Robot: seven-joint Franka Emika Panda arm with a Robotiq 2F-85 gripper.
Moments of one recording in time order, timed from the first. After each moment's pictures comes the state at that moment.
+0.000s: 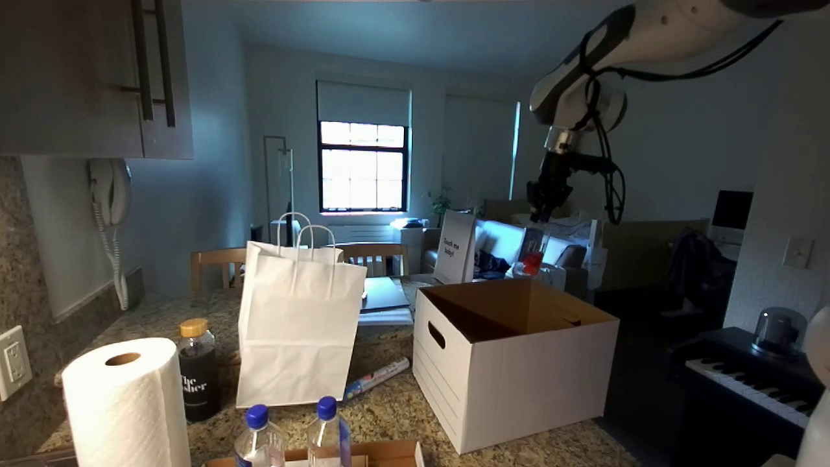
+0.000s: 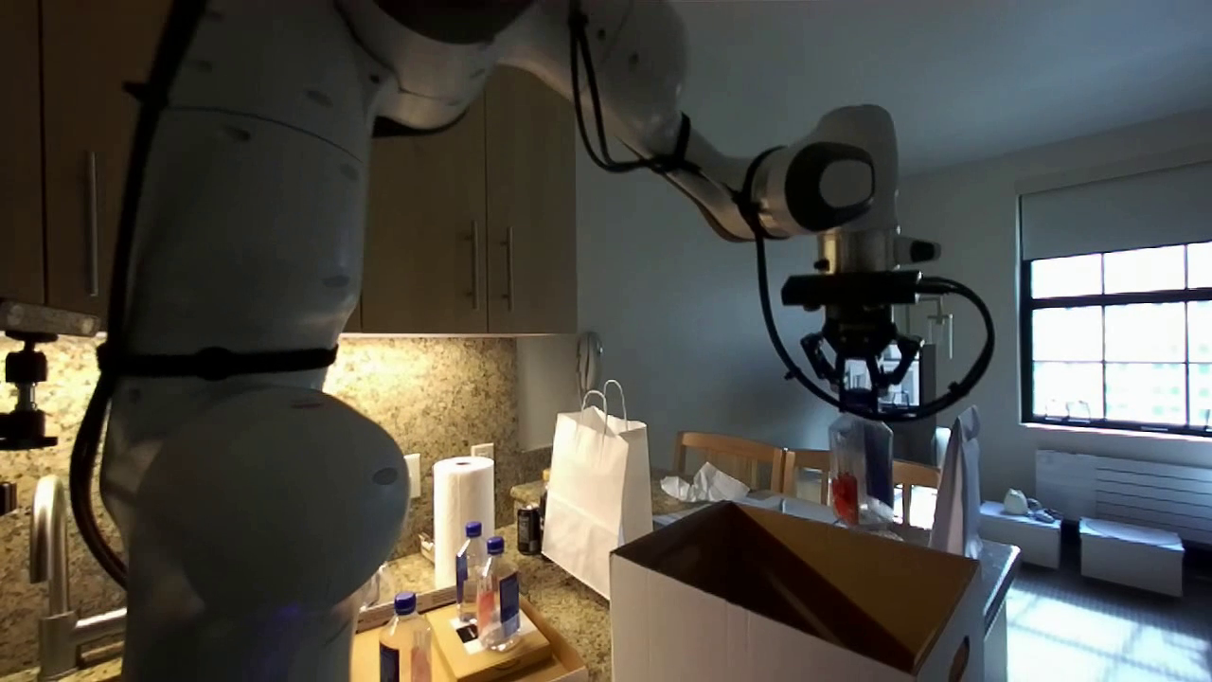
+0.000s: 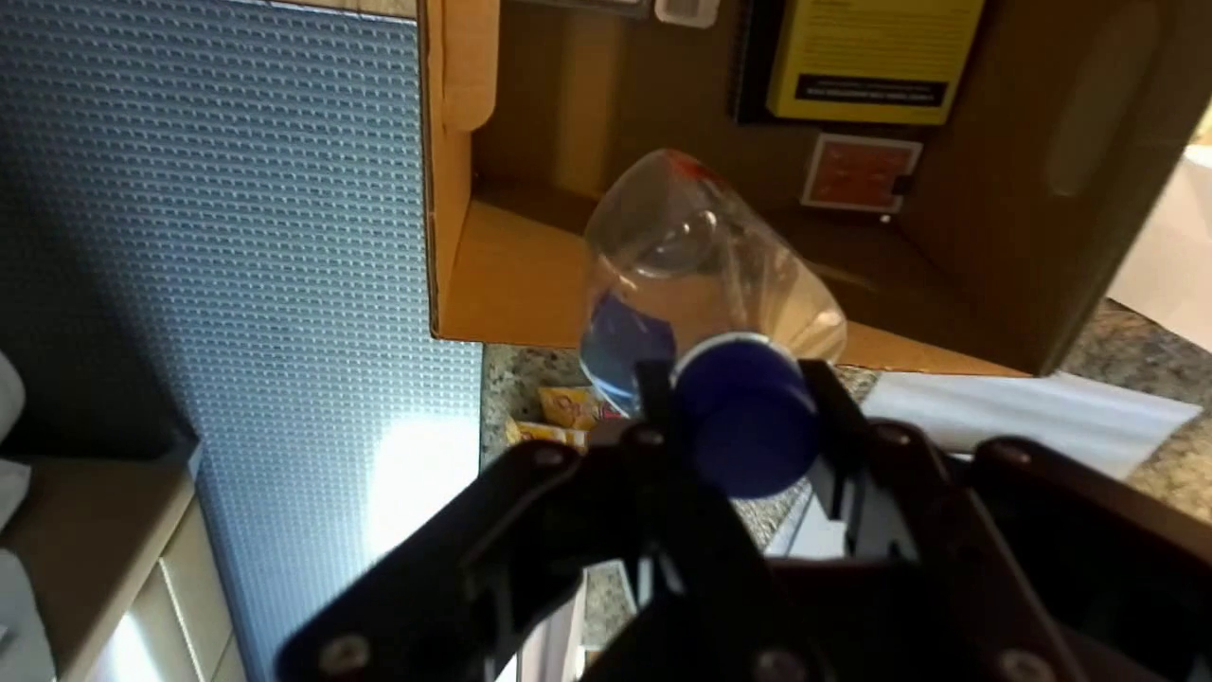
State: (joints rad) arm -0.06 0.10 -0.37 -1.86 0.20 2.16 -0.45
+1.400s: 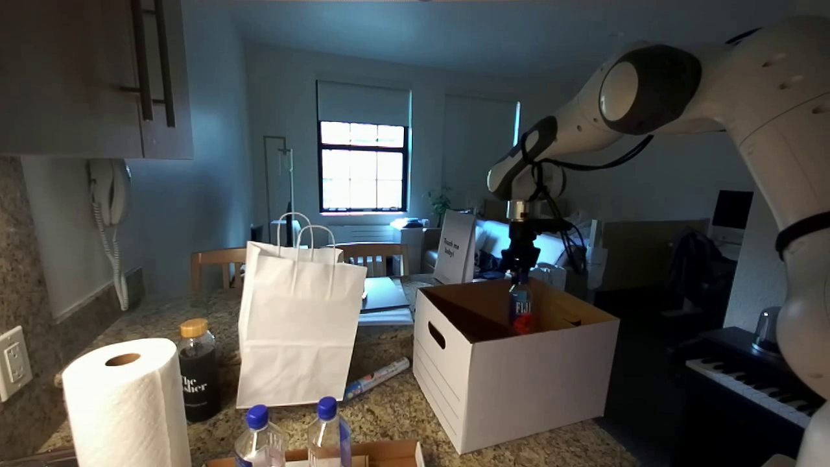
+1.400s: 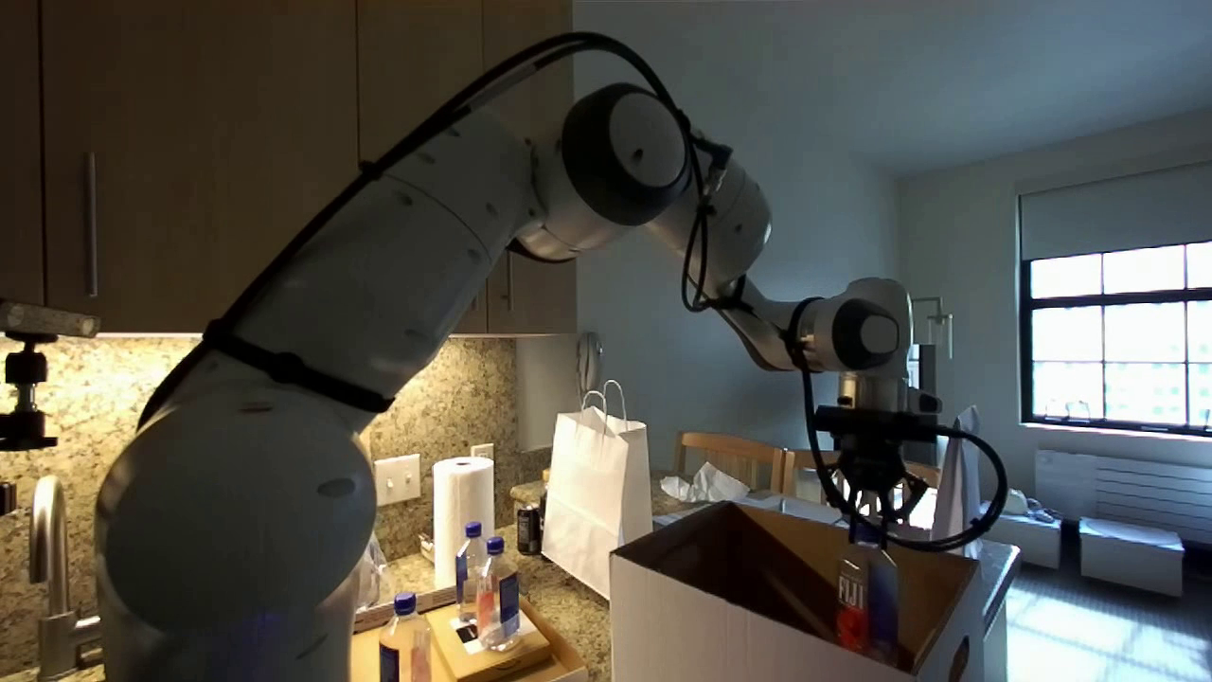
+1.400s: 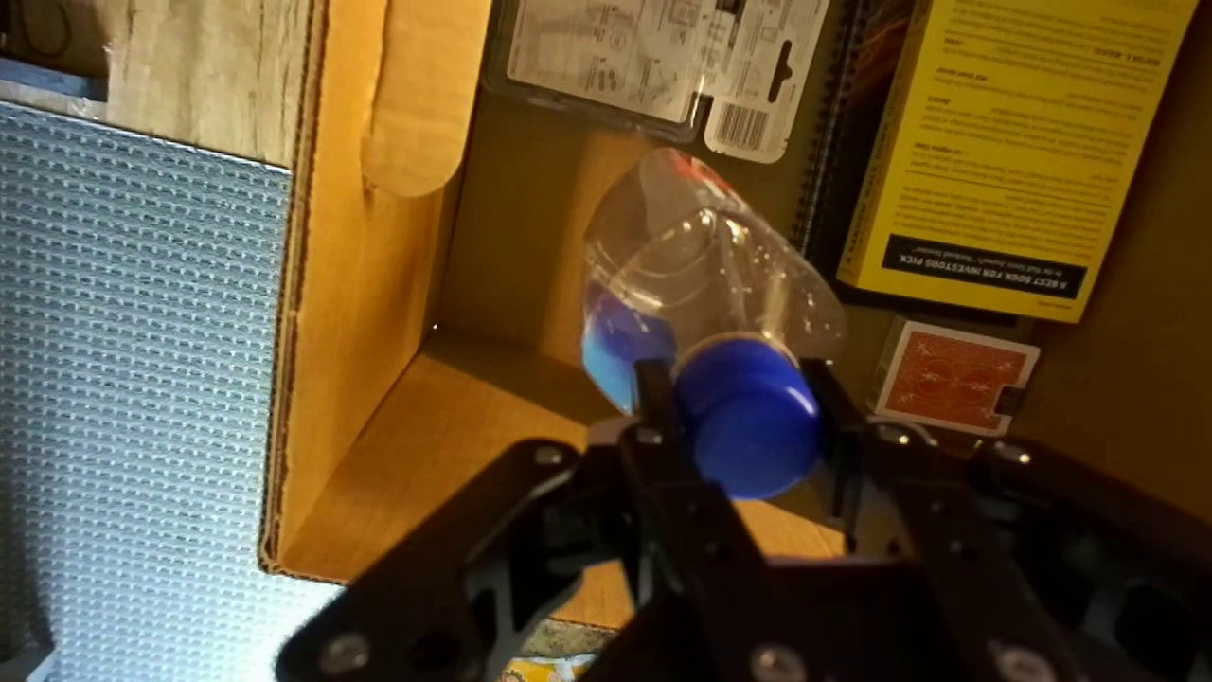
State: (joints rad) arm -0.24 0.58 -0.13 -1.54 0.09 2.05 -0.45
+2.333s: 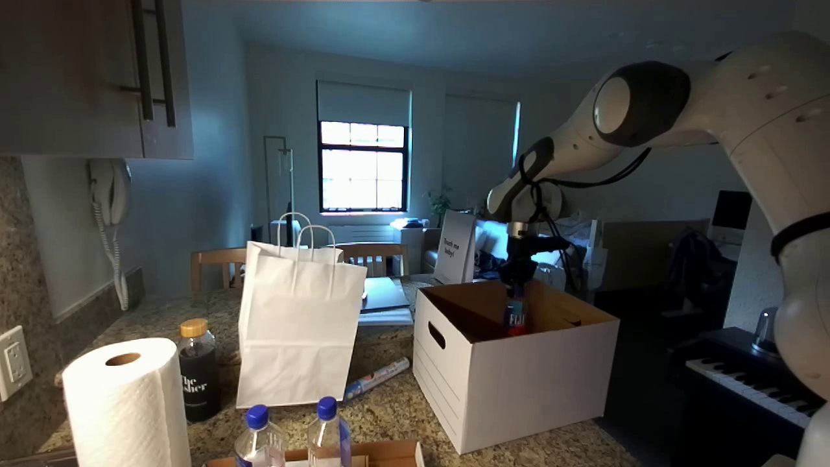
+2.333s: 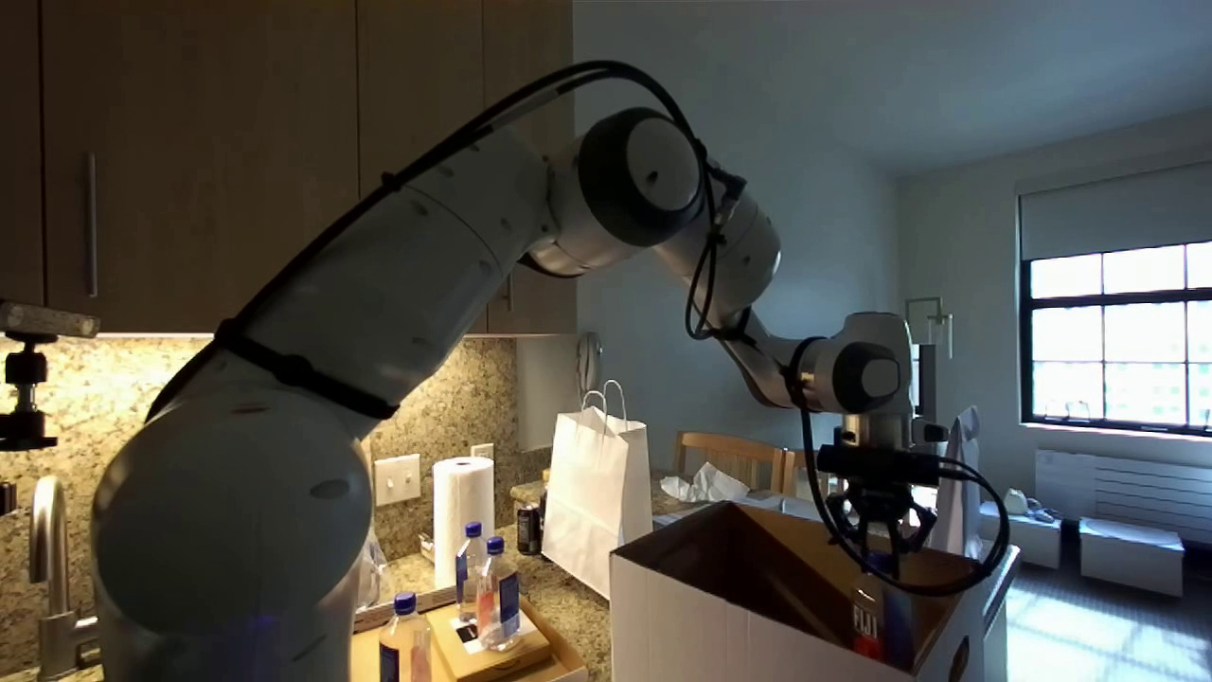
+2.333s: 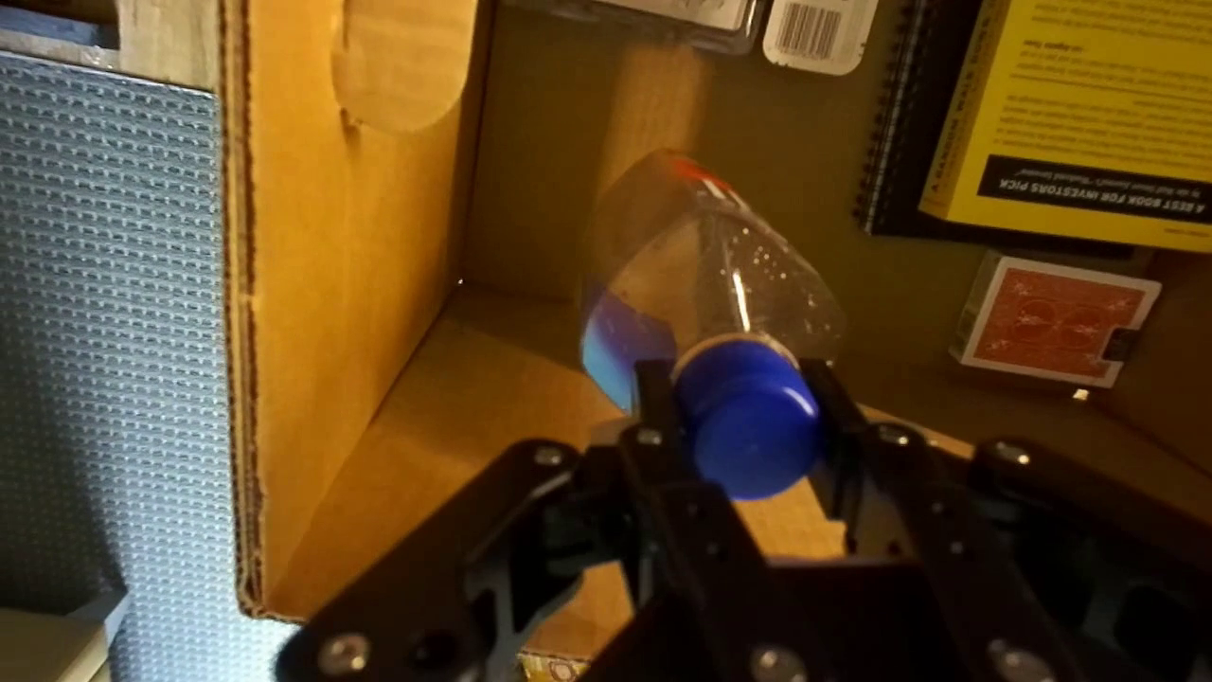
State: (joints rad) arm -0.26 0.65 -0.10 -1.58 0.09 2.26 -0.40
